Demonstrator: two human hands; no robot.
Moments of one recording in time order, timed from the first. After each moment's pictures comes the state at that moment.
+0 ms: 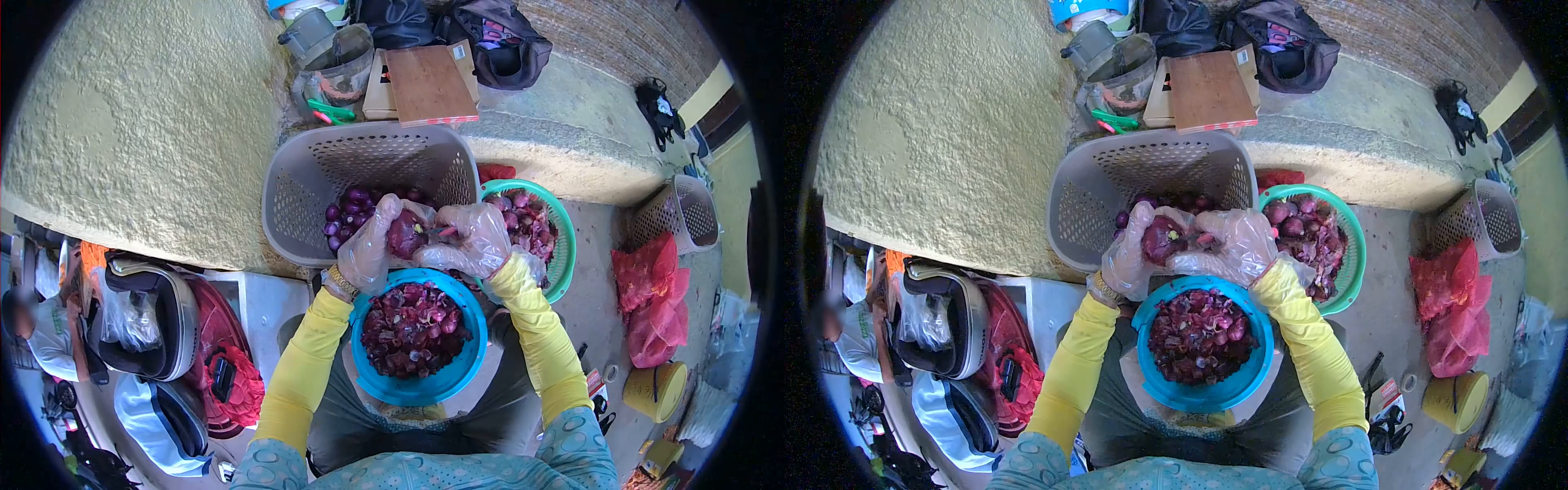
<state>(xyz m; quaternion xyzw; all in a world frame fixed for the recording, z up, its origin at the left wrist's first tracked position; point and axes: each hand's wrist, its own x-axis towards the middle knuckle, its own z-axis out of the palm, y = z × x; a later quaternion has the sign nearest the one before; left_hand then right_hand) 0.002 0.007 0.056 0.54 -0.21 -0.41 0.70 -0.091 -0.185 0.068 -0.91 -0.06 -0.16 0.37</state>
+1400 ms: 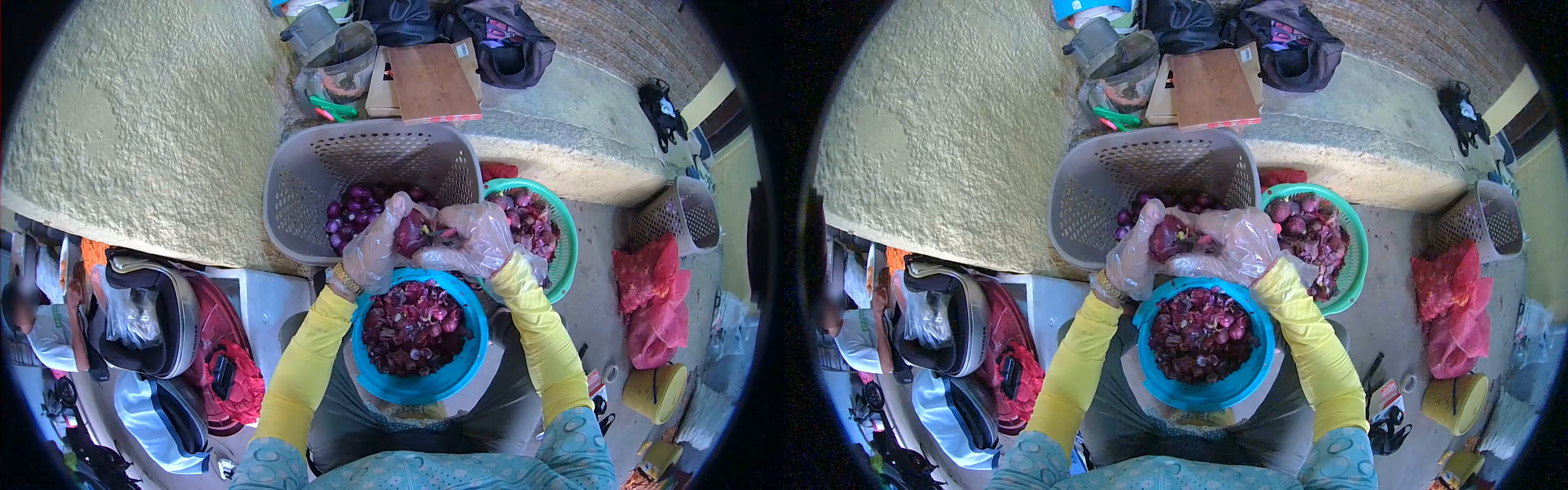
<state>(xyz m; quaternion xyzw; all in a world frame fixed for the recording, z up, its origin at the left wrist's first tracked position) 0.003 0.004 0.054 0.55 -0.21 -0.42 0.69 -0.091 -0.184 0.073 -0.93 -0.07 -0.16 0.33</state>
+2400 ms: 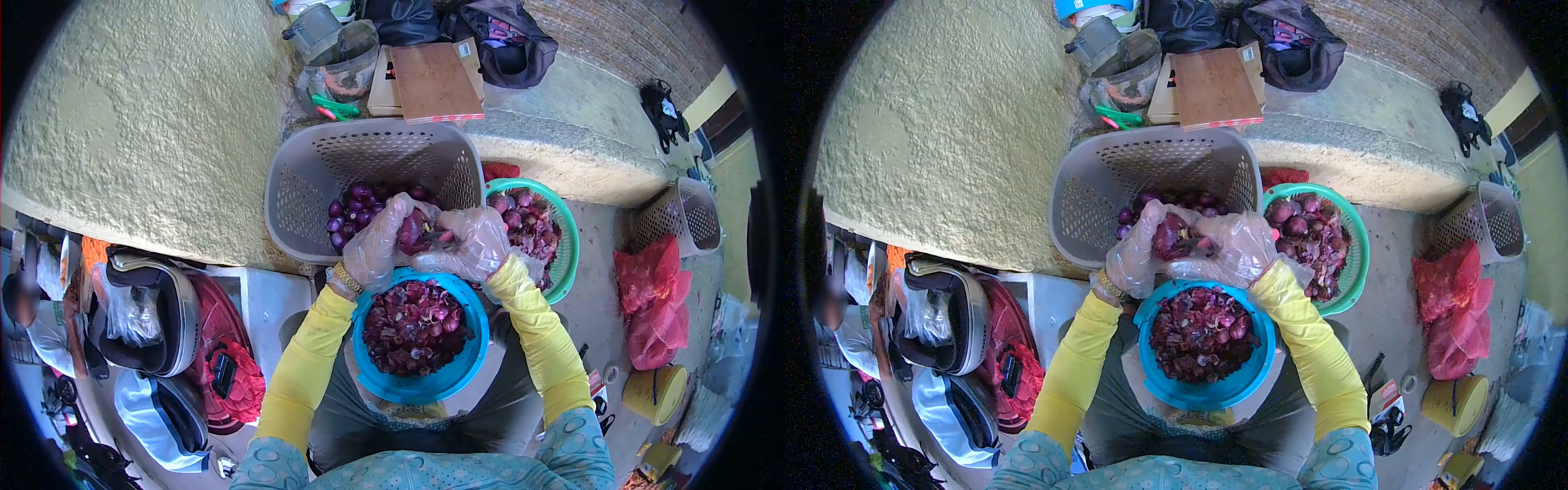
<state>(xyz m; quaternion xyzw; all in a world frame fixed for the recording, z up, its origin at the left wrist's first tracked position) 0.006 0.011 0.042 0.62 -0.50 -0.11 0.59 -0.091 -0.175 0.067 -0.92 -0.07 -0.18 0.33</state>
